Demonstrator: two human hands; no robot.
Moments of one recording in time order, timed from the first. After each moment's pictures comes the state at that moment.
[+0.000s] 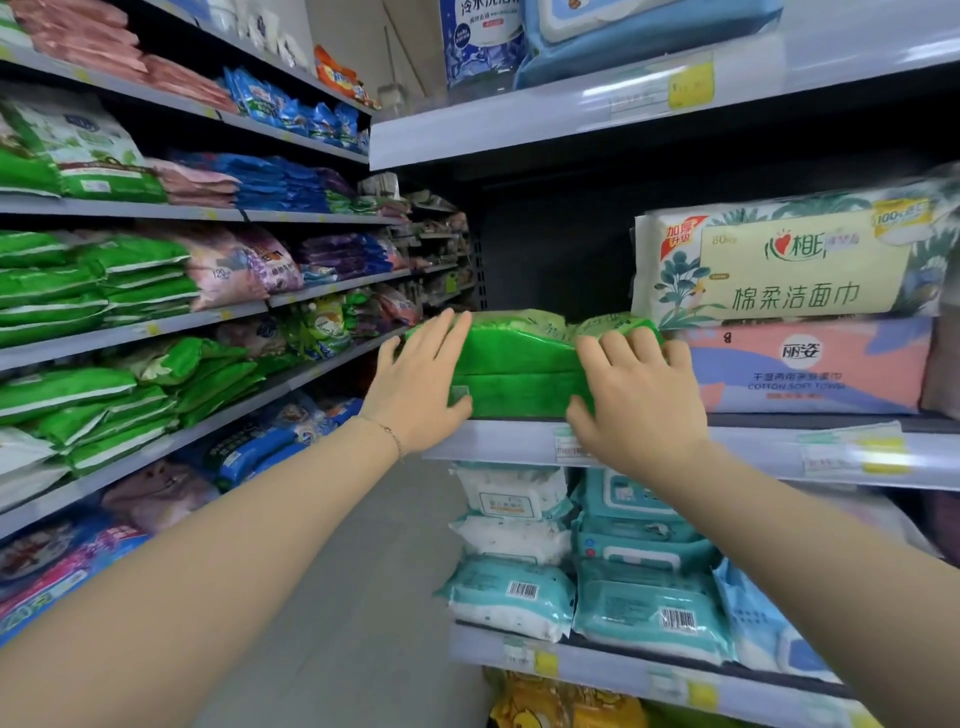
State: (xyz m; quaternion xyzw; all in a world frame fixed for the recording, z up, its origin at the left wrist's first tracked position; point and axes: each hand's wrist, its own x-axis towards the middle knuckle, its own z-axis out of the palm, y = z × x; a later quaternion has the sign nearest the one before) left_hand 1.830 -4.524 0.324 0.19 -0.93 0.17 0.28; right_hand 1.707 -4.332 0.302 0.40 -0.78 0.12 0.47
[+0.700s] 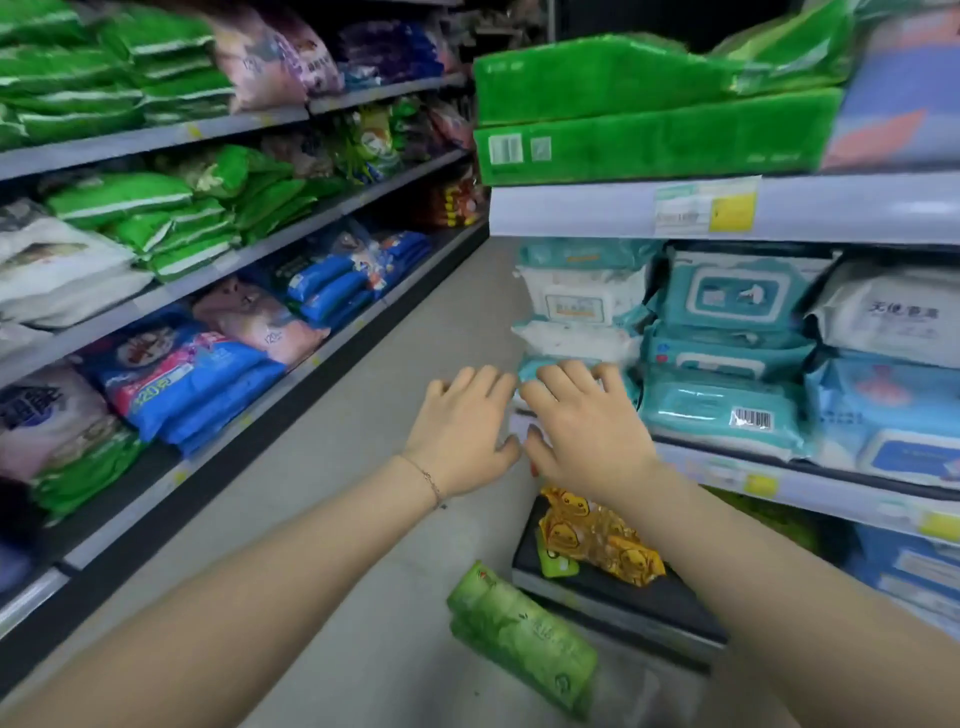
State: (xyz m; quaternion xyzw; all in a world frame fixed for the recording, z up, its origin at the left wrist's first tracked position) left_hand 1.929 -4.473 0.122 0.21 -0.96 0.11 0.14; right_hand 1.815 -4.364 0.116 0.60 -0.74 0.12 0.27
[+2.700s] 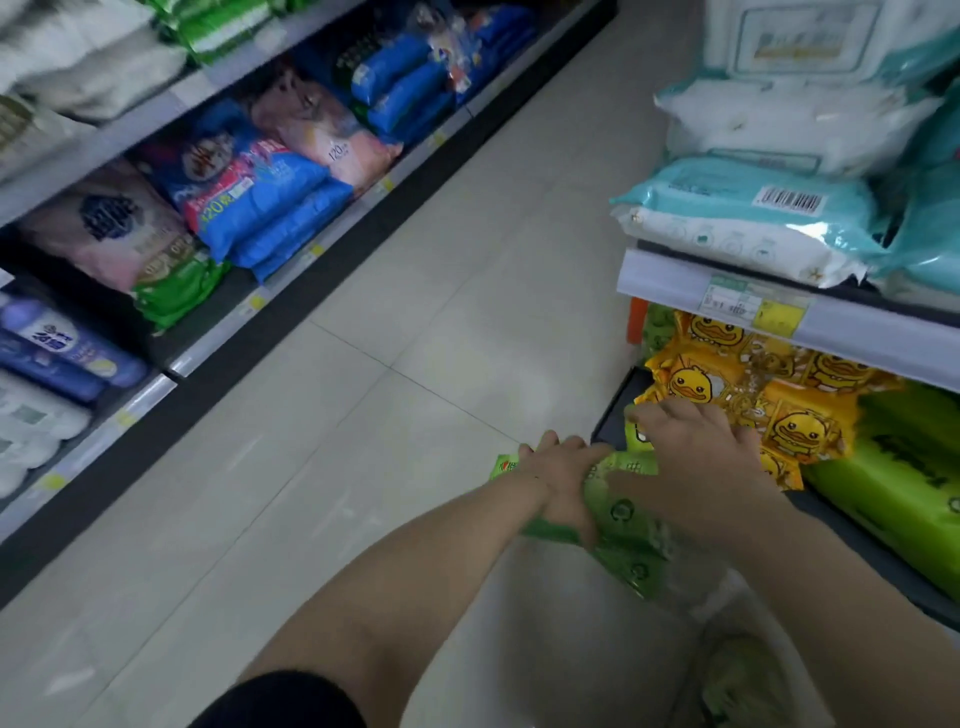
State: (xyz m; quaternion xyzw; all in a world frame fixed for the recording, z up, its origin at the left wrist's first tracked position) left_hand 1.942 -4.464 -0.065 0.32 -0.87 -0.26 -0.26; right_hand 1.830 -4.369 -0.040 0.54 -0.81 0.04 -0.21
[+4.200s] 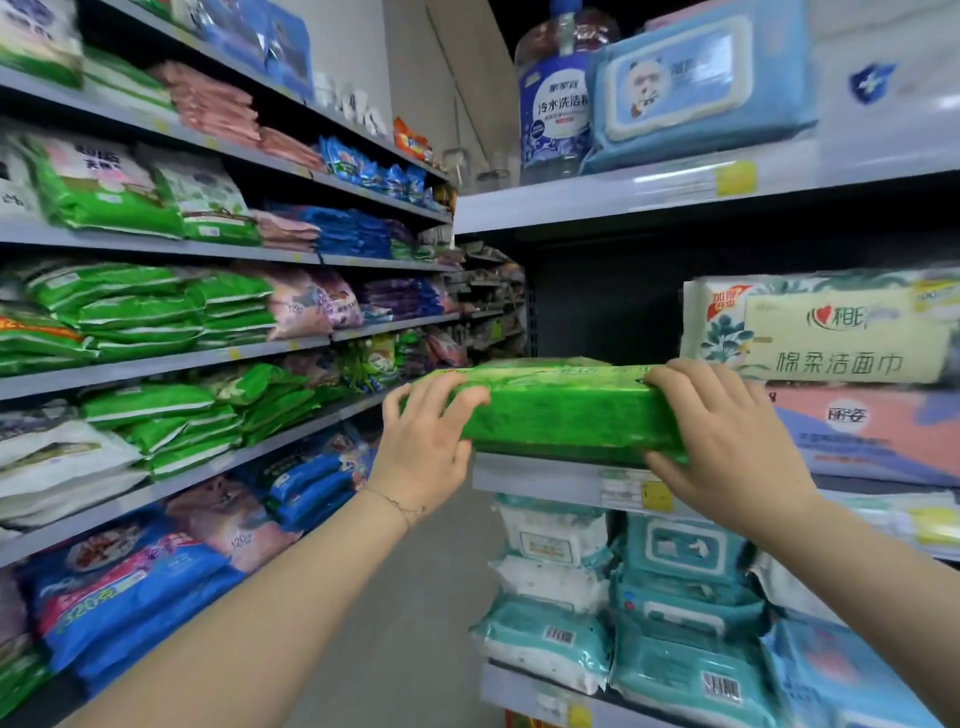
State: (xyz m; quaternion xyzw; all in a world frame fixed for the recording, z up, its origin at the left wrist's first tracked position) left_hand 1.896 -4.514 0.302 0.11 -0.83 0.19 0.51; right_hand 1.715 -4.286 0.316 0.51 -0.68 0.18 0.50
